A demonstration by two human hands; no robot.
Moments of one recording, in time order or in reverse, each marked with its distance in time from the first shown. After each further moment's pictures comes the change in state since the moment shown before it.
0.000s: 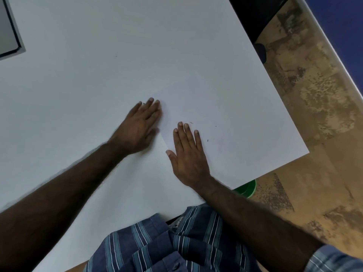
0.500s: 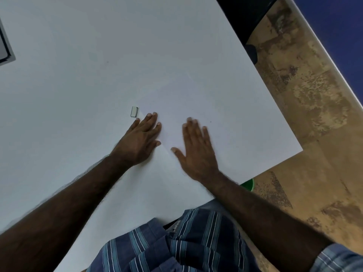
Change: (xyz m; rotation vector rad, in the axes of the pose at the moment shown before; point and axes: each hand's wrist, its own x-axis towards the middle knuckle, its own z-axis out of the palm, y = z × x) left_hand -0.002 0.024 0.014 -0.188 -0.117 -0.110; right_hand 0.006 0.041 -0.008 -0.008 0.018 0.069
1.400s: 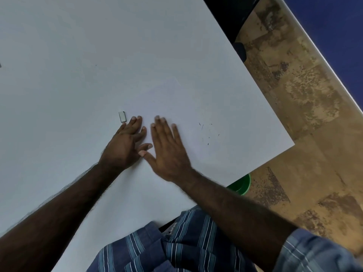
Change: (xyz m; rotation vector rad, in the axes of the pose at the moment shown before) left_hand -0.009 -0.010 0.009 -0.021 0.102 -0.040; right_hand 0.022 -0.057 0.002 0.056 -0.010 -0.077
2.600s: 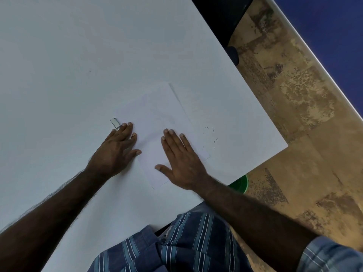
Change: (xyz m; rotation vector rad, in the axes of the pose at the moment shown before) left_hand -0.008 -0.013 0.000 0.009 0.031 0.012; right_hand -0.039 0.054 -0.009 -0.021 0.000 -0.150
